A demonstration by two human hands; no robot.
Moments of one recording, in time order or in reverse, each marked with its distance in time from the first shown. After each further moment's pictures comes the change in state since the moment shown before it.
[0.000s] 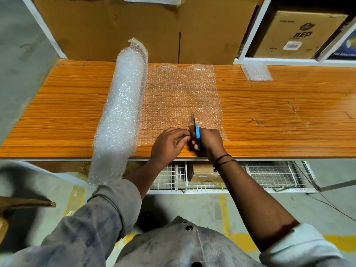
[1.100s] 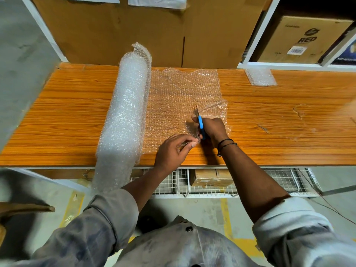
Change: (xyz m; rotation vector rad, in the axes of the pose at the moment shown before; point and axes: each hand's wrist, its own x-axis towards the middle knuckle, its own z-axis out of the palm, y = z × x) left_hand 0.002 -0.005 -0.001 -0.209 -0.002 -0.069; right_hand 0.062 -0.034 0.014 -0.095 0.039 -0.054
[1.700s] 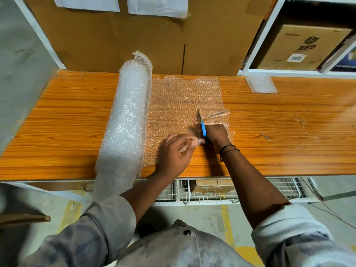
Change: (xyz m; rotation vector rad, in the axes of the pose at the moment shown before) left_hand 0.023 0.003 -0.005 0.101 0.170 0.000; right_hand 0.023 -0.007 0.002 -0.094 0.052 -0.004
